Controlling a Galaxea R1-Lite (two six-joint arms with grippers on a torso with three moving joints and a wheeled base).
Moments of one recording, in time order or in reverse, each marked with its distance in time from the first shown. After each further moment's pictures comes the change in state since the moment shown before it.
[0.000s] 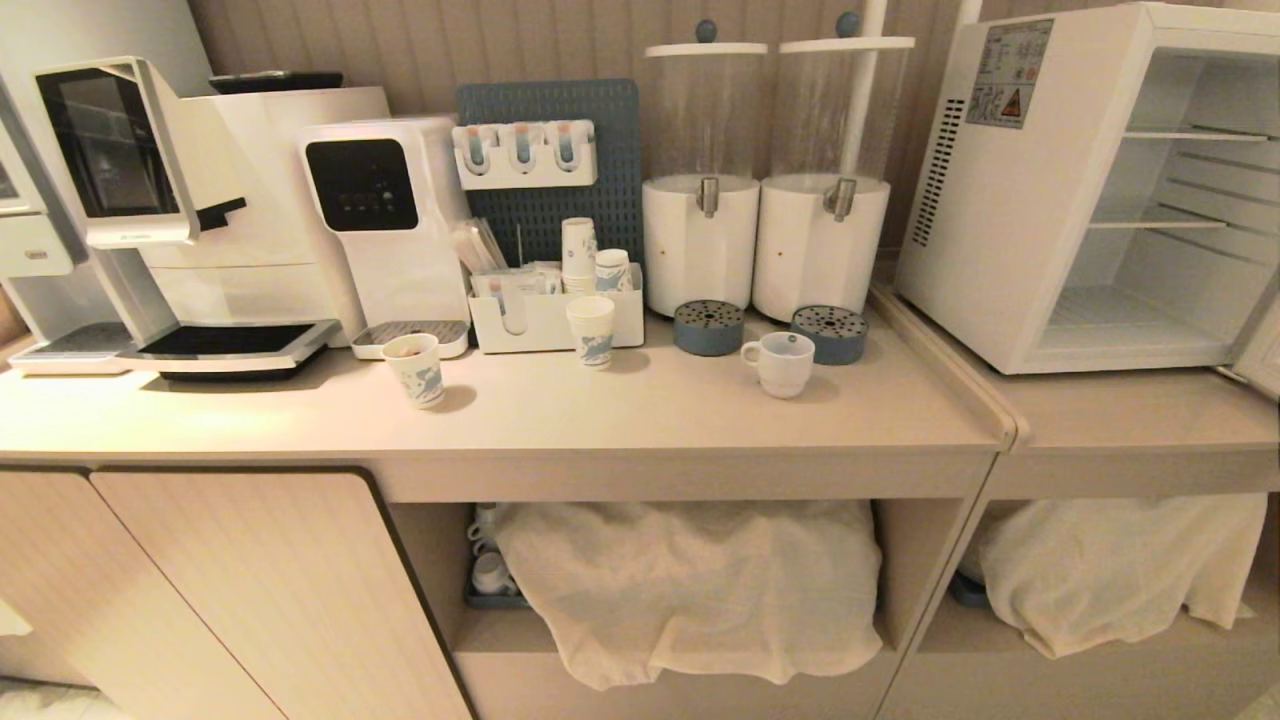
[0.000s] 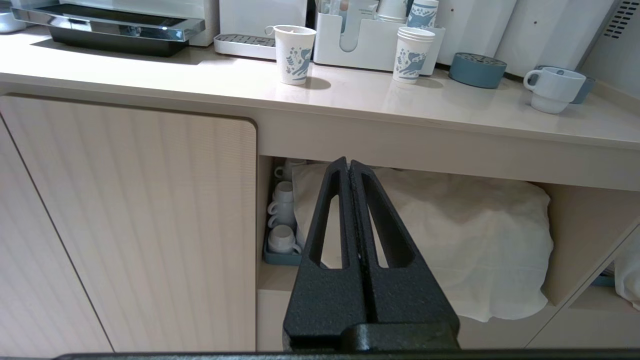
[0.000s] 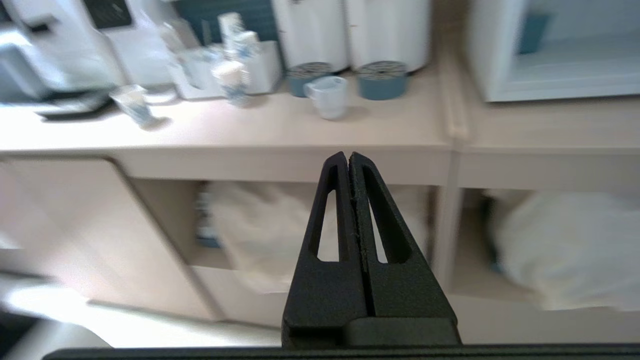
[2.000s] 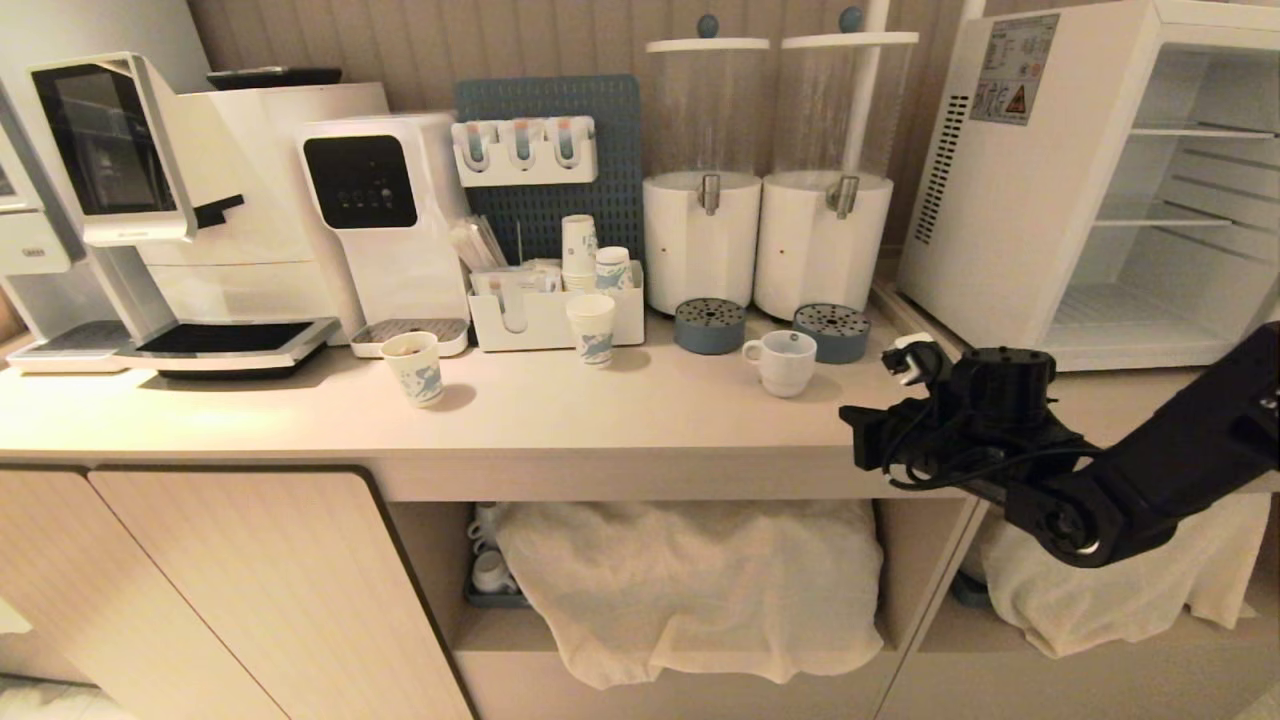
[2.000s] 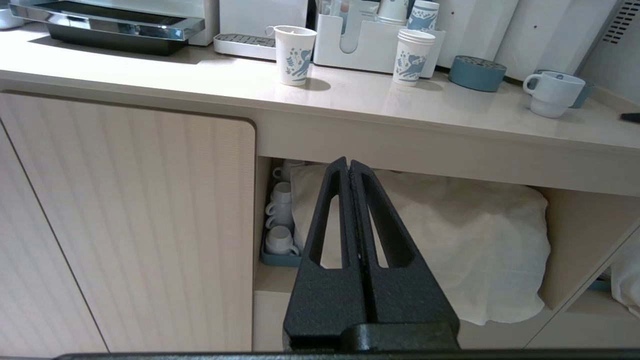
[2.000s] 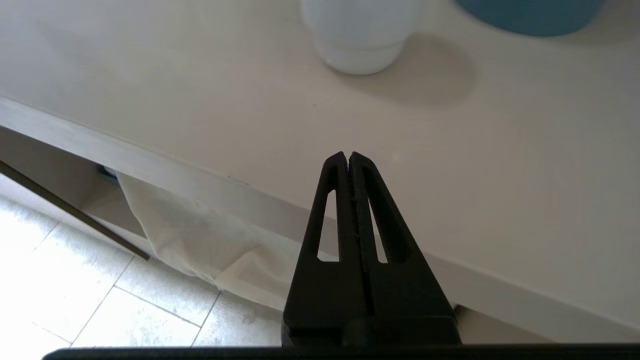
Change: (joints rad) left arm 0.000 0.000 0.000 -0.006 0.002 -0.014; right arm 0.149 1.815 -0.071 -1.395 -0.009 -0.205
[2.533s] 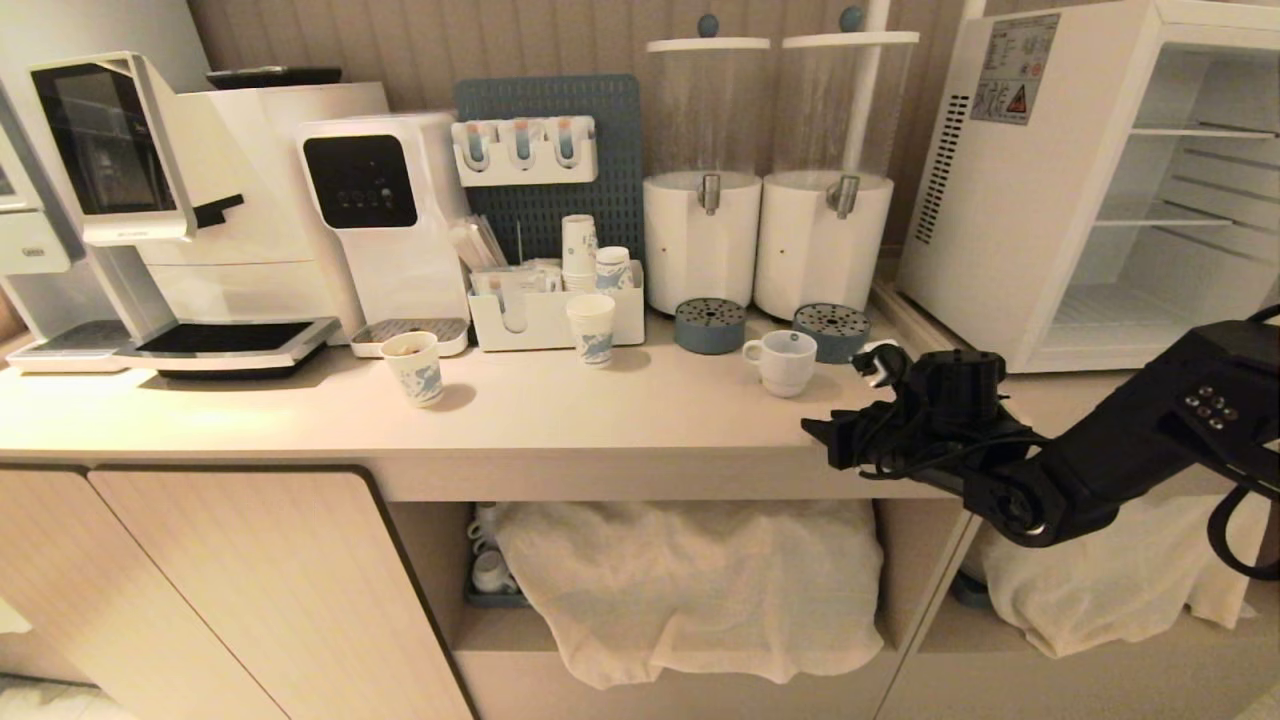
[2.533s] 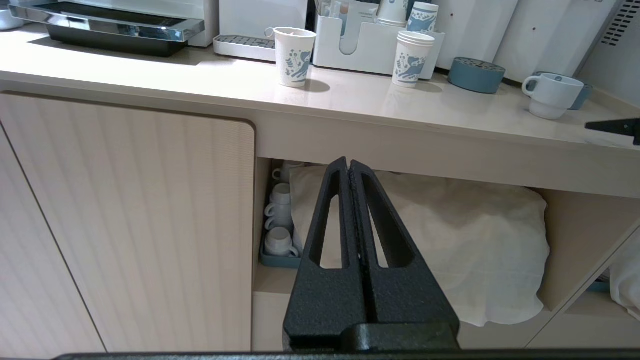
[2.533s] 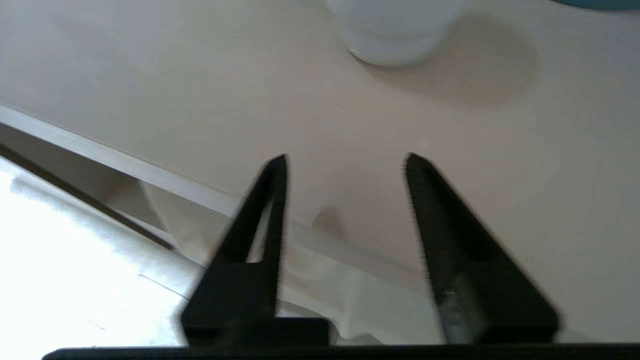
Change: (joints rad) left arm 0.000 0.000 0.000 -0.004 0.000 -0.002; right arm 0.019 0.085 -0.126 0.085 0.026 0.048
